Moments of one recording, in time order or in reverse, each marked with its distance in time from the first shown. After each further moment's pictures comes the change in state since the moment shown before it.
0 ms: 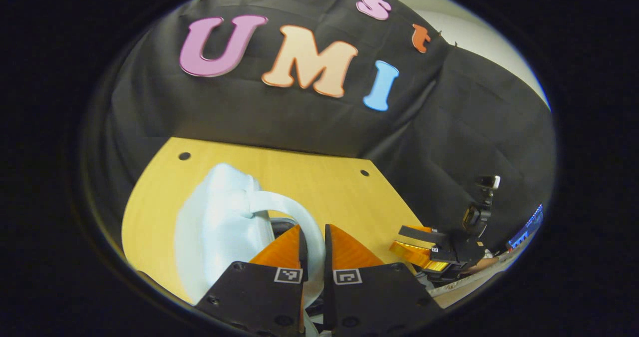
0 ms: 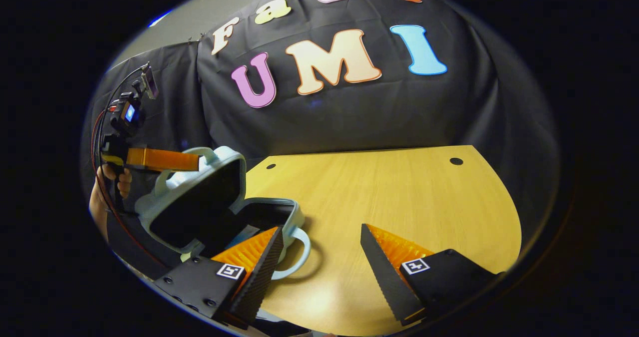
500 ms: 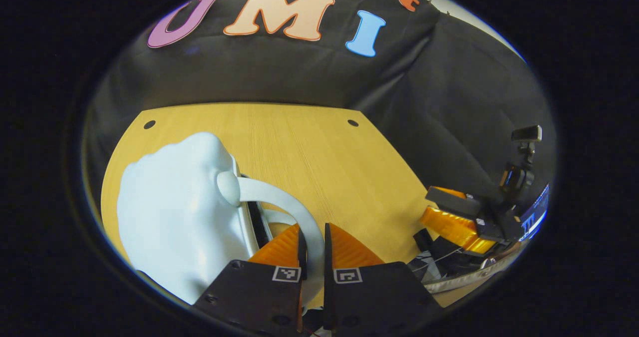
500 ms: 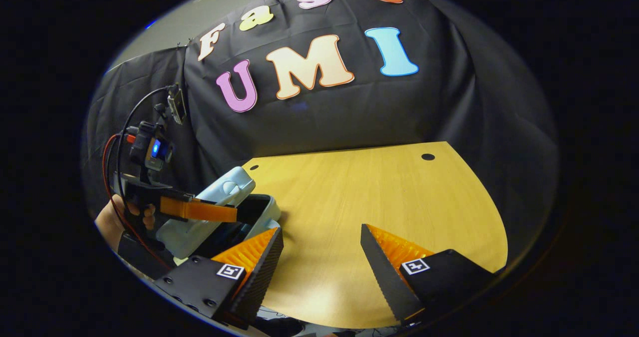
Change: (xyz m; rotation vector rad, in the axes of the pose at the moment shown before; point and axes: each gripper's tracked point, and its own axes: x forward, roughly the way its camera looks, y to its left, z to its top) left arm 0.076 -0.031 -0.099 0.055 0.217 0.033; right arm -0.046 -0.058 -0.011 0.019 -0.008 -0.077
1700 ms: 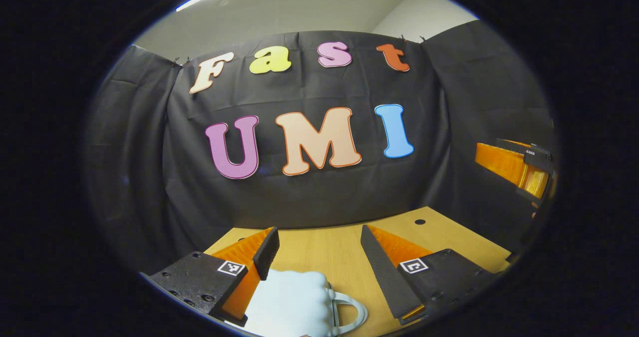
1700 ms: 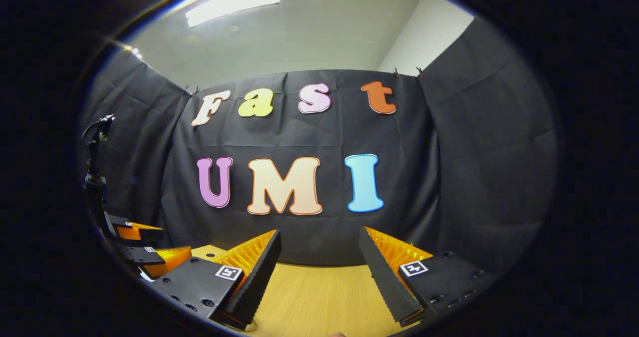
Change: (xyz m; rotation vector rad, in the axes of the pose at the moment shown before) left arm -0.123 -0.019 0.153 0.256 -0.752 0.512; right arm -0.081 0.011 0.241 -0.205 -0.702 -0.196
